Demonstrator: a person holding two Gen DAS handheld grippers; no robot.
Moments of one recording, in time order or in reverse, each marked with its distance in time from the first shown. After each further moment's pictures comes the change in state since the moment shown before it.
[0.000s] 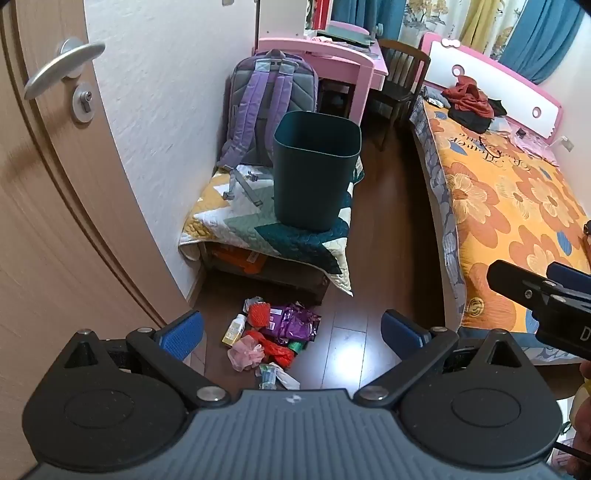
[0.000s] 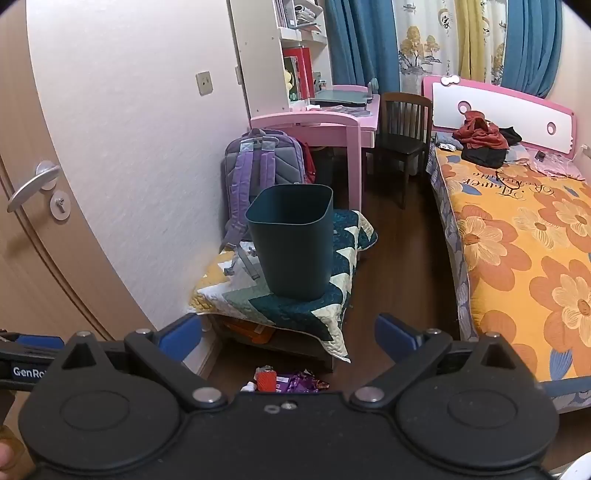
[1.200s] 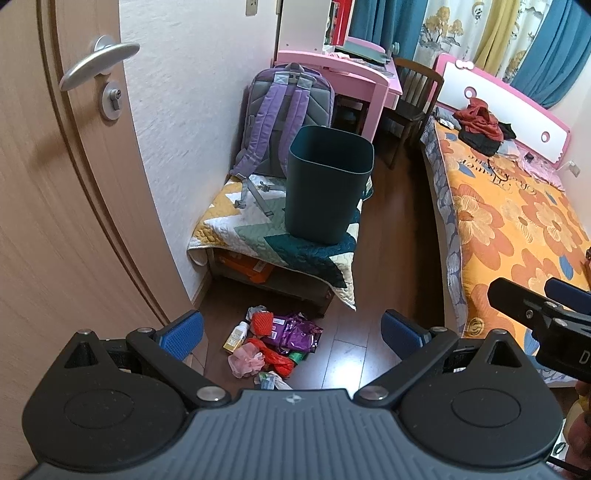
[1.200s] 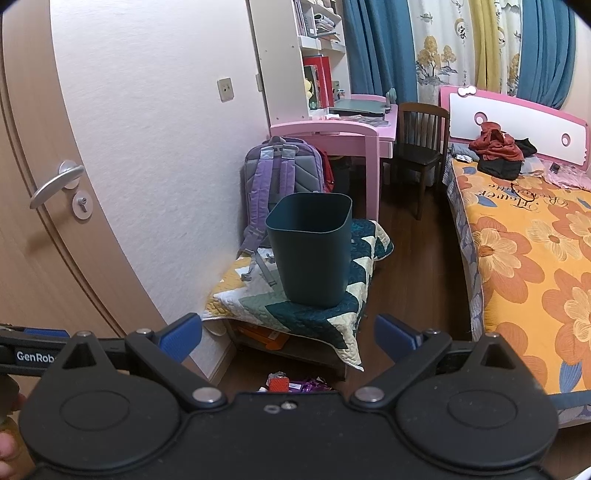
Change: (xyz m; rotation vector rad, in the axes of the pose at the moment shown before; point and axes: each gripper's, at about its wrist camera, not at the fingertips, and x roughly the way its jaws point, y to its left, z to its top) left arm -0.017 0.014 -0.001 -0.062 -0.058 0.007; right arm -0.008 0.014 0.004 -0.030 -0.024 0.044
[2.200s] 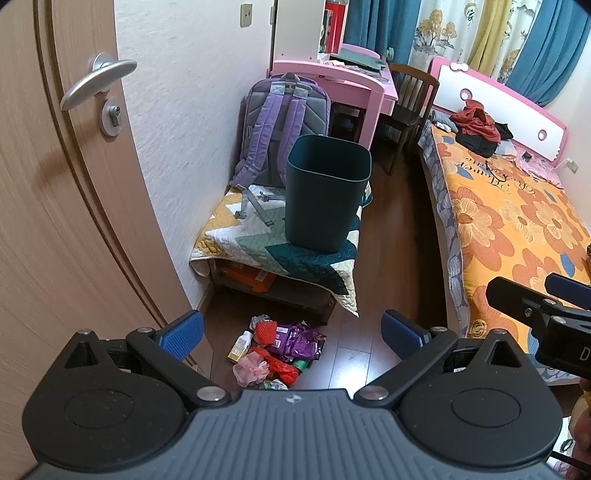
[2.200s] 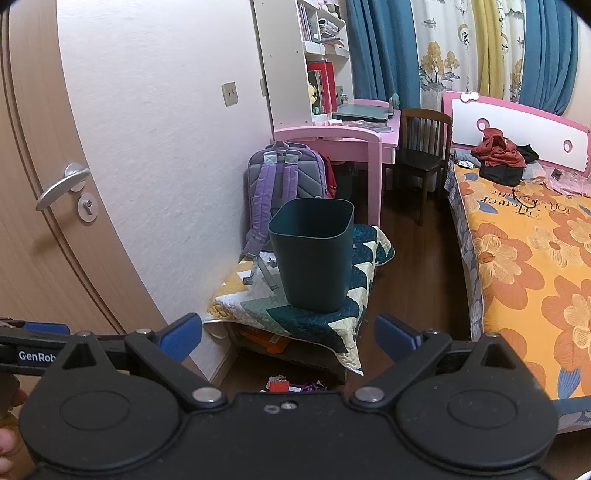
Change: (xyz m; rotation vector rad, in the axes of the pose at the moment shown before) left arm -0.010 -0.010 -0.002 0.032 -0.029 0.016; right arm -0.011 0.000 -0.002 -0.011 -0.014 0.009
